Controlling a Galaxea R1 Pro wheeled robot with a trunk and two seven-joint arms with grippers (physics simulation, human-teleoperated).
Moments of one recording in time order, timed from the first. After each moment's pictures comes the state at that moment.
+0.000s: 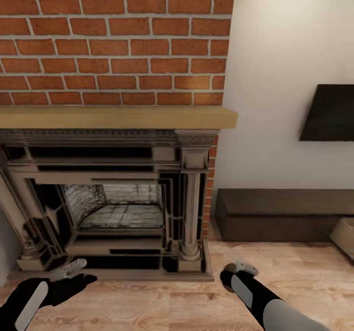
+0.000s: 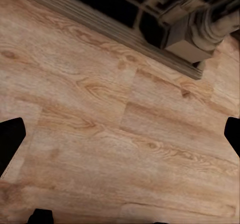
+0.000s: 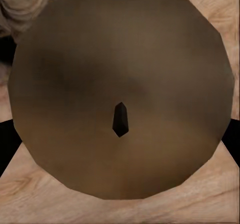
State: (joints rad) left arm -0.33 0.31 0.12 -0.89 0.53 0.79 -0.17; right arm -0.63 0.00 0.38 -0.32 -0.72 0.23 -0.36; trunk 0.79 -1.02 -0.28
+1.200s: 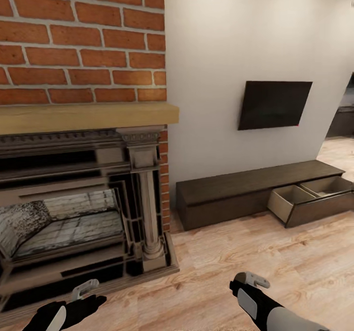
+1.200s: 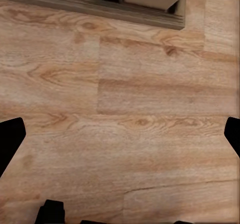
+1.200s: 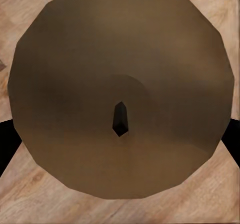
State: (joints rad) left arm -0.33 0.19 0.11 -0.65 0.38 0.52 -0.17; right arm -0.63 -0.01 0.38 -0.16 -0.73 0.05 -0.36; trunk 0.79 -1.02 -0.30
